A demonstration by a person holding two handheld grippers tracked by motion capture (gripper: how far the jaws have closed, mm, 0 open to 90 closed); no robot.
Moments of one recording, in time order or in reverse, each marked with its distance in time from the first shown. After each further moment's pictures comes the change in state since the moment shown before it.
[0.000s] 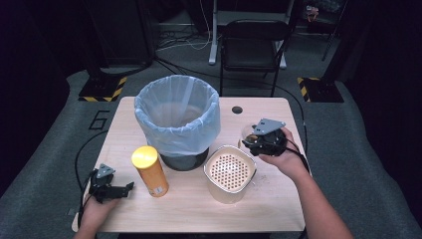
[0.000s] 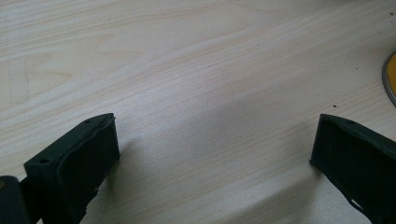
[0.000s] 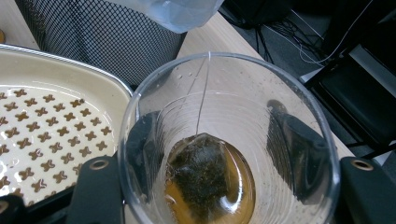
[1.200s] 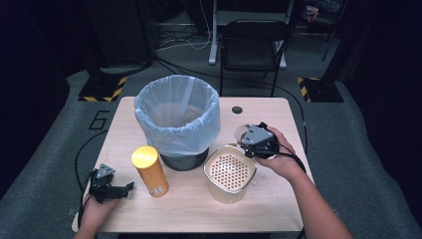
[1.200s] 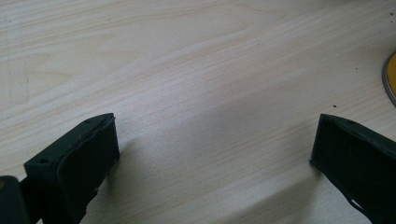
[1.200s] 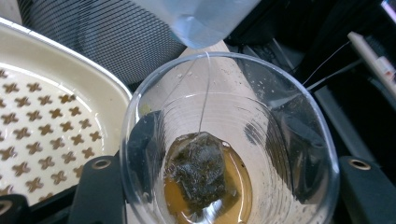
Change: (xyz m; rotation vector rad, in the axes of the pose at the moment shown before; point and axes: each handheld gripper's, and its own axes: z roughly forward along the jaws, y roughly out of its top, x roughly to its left) left arm 0.000 0.000 0.000 0.000 0.000 0.000; right arm 0.022 0.009 0.006 -0.028 -0.096 -0.222
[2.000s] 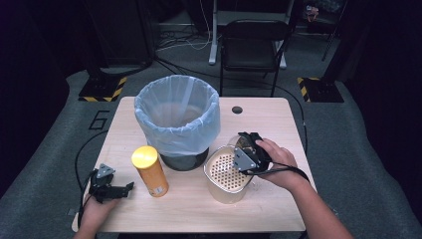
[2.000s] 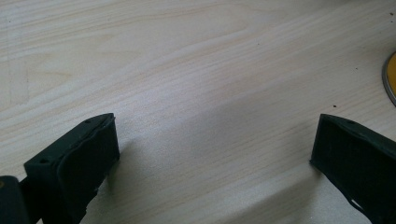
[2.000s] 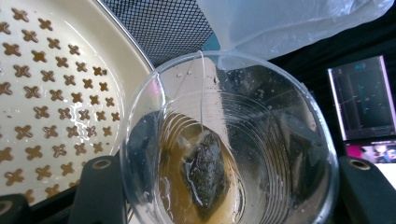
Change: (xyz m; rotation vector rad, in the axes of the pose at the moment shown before) left arm 0.000 0.000 0.000 0.000 0.000 -0.001; right arm 0.046 0.014 -0.015 0.027 -0.141 -0.403
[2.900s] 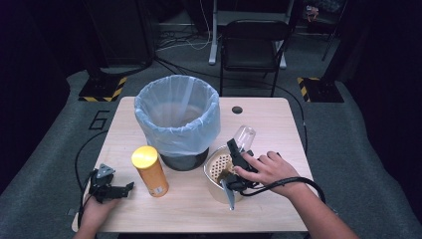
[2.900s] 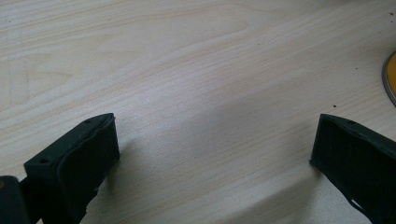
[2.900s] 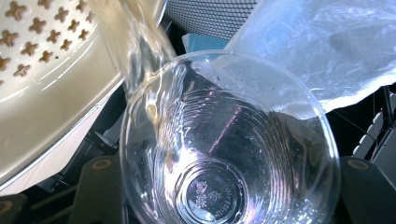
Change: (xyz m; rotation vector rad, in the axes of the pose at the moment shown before) left arm 0.000 0.000 0.000 0.000 0.000 0.000; right arm 0.056 0.024 -0.004 0.174 -0.314 -0.852
